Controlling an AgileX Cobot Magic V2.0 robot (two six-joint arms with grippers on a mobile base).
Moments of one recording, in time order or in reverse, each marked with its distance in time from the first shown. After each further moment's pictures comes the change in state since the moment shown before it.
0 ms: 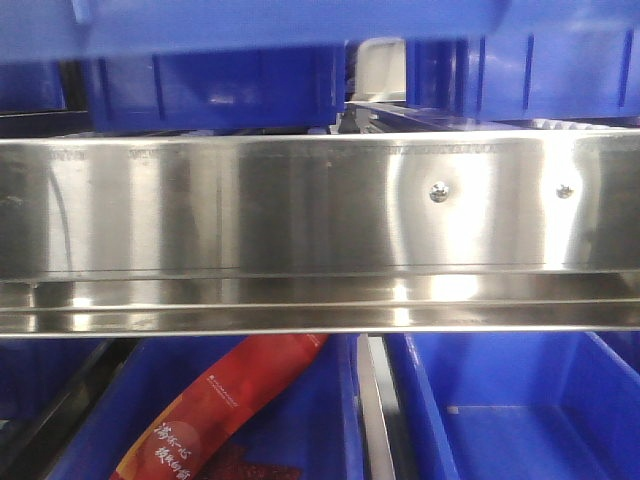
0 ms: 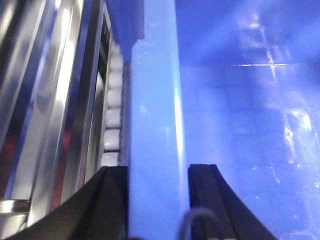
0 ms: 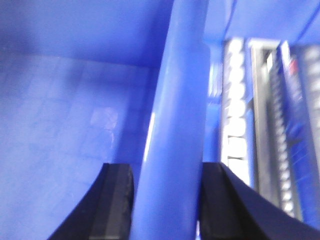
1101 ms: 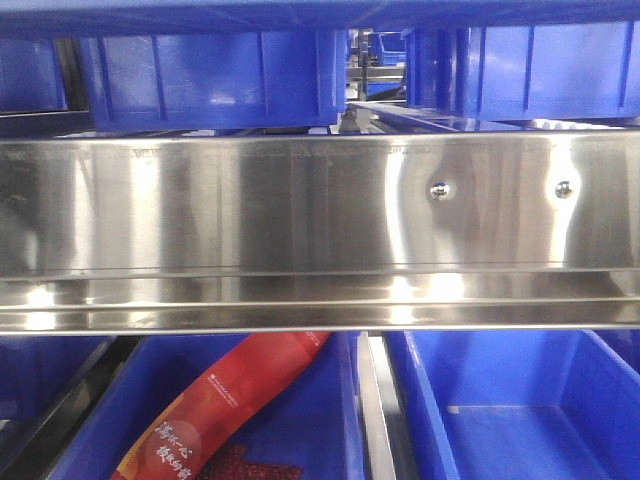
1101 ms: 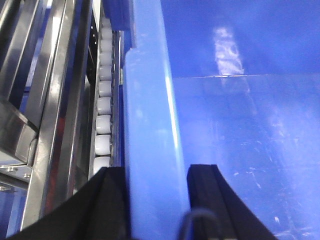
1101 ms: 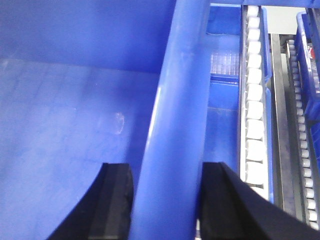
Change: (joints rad) left arm -0.013 -0.405 0.326 -0.043 0.023 -0.013; right arm 0.001 -0.364 0.348 0.060 0.006 0.019
